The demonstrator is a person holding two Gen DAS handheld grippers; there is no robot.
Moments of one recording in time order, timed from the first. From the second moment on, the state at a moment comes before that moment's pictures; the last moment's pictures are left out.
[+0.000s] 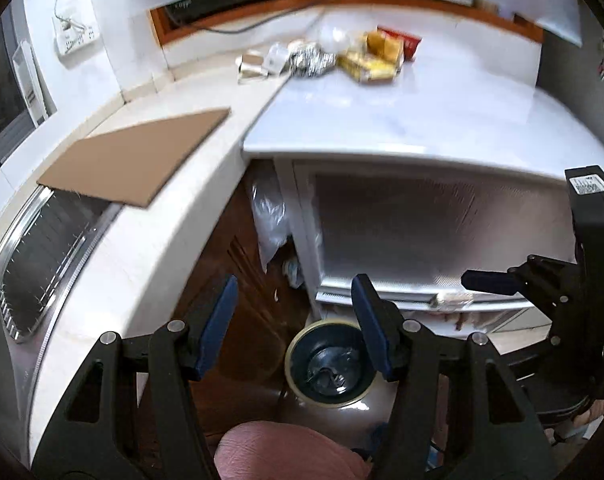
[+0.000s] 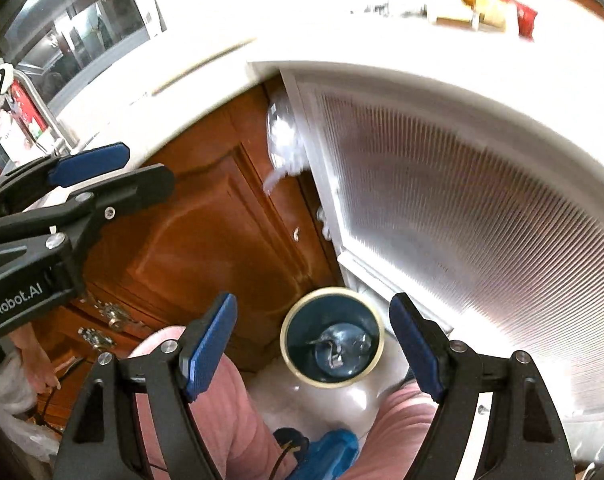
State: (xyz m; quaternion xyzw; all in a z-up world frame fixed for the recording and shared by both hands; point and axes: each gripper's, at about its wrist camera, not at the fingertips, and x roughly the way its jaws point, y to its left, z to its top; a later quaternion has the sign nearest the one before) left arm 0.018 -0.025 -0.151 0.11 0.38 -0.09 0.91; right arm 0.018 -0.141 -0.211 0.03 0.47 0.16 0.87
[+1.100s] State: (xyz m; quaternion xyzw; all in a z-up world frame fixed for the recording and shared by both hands) left arm 0.248 -0.123 -0.043 0.05 0.41 -0.17 0.89; right arm 0.267 -0.300 -0.014 0.13 0.38 0.02 0.91
